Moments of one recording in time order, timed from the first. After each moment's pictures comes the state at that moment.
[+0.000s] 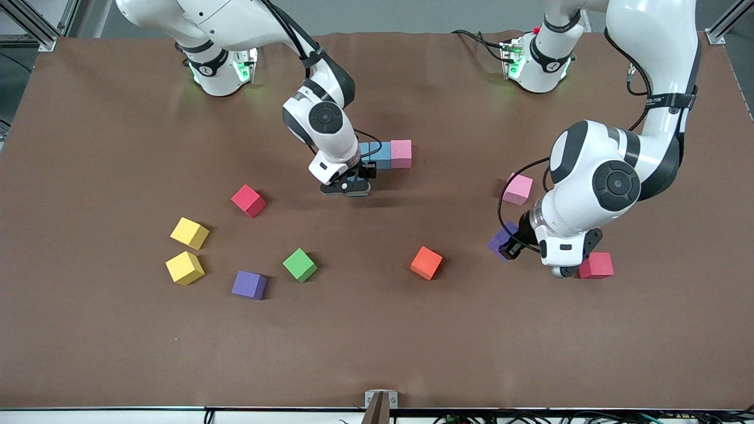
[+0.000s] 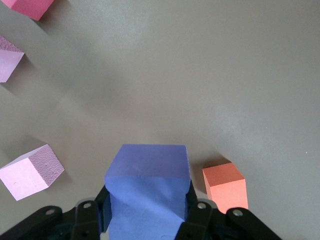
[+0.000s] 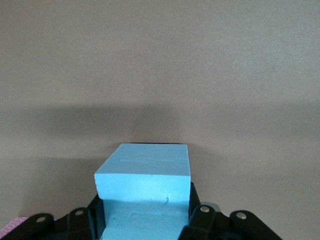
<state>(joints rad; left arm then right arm) -0.20 0.42 -0.14 -1.63 -0.06 2.04 -1.08 0.59 0.49 0.23 -2.02 -0.01 2.54 0.79</state>
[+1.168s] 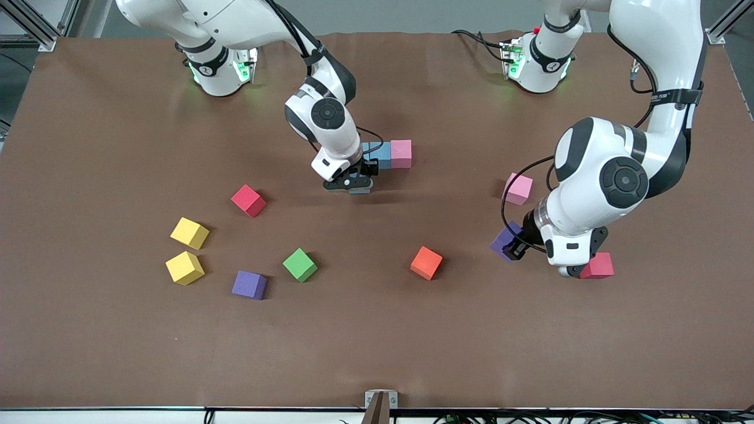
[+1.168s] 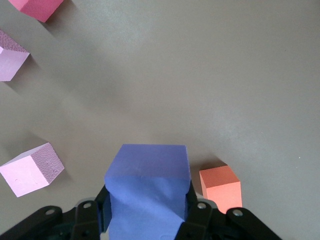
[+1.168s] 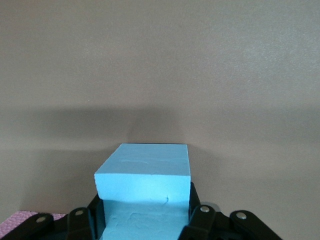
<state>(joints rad) -0.19 0.41 -0.14 -1.62 -0.06 2.04 -1.10 0.61 0.49 0.23 -2.04 -0.02 2.58 0.80</state>
